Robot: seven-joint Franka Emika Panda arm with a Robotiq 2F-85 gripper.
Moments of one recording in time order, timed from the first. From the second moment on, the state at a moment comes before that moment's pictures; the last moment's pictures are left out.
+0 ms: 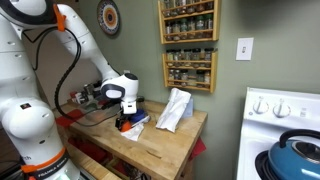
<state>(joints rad) -0.06 0.03 -0.06 -2.74 0.65 2.57 0.68</state>
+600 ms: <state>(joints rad) -0.06 0.02 -0.05 -2.73 0.68 2.51 0.67</state>
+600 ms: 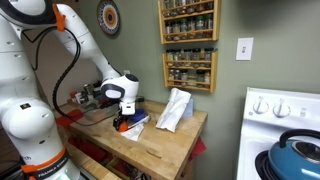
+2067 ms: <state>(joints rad) 0.03 -0.12 0.21 -2.71 -0.39 2.34 1.83</state>
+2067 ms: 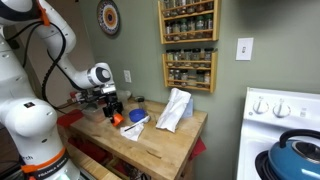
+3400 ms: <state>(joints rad) 0.12 0.11 0.18 -2.59 -0.75 2.24 2.15</state>
